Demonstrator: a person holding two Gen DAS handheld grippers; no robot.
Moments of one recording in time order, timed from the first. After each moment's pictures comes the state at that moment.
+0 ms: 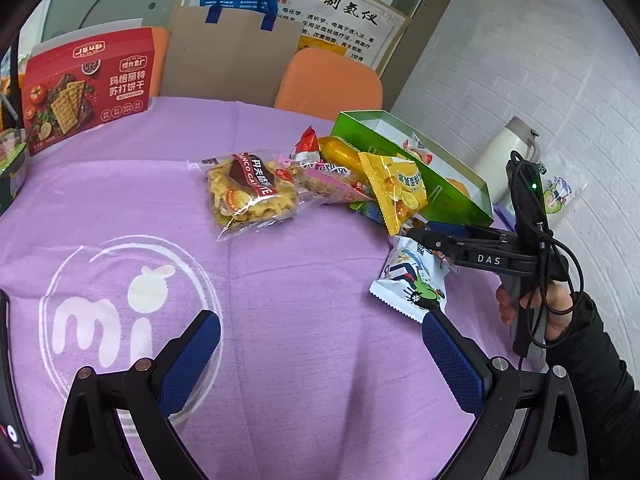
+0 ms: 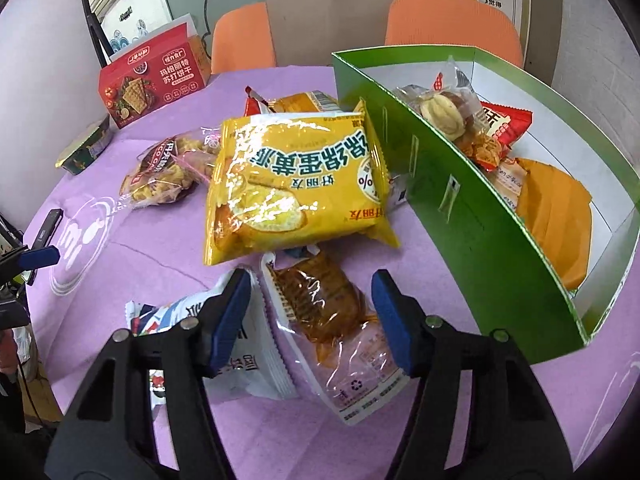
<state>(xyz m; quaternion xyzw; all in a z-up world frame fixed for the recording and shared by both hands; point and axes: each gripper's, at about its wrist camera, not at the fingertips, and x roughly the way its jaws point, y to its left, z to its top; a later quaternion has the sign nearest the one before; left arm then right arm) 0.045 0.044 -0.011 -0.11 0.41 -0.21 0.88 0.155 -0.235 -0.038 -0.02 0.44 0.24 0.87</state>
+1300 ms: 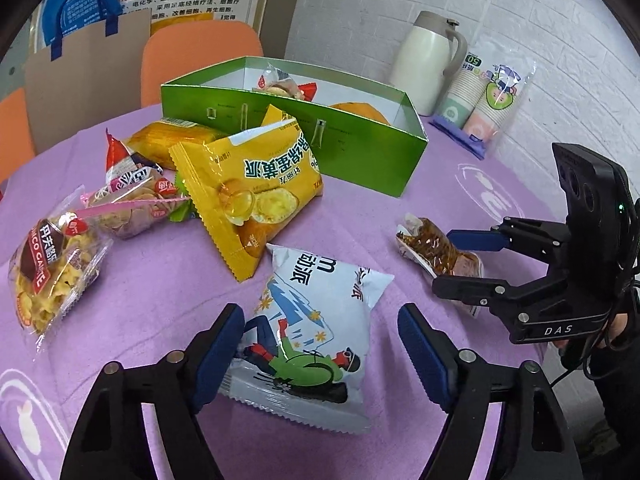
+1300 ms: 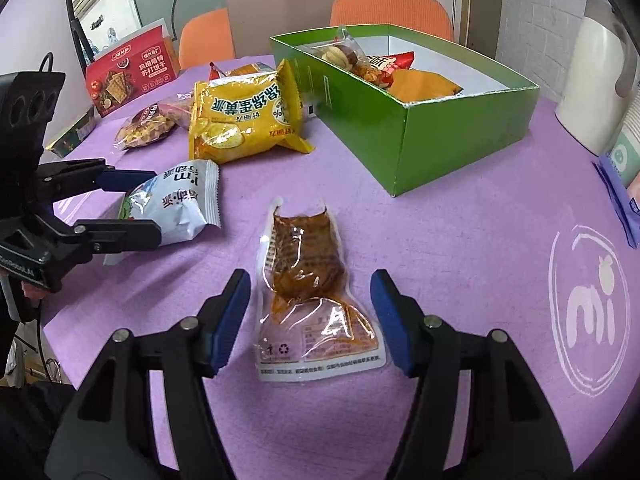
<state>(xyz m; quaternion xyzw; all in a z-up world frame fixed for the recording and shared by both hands) 0.087 -0.096 -0.034 0.05 0.43 -0.35 0.83 0.060 -0.302 -0.044 -0.01 0.43 0.17 0.89</state>
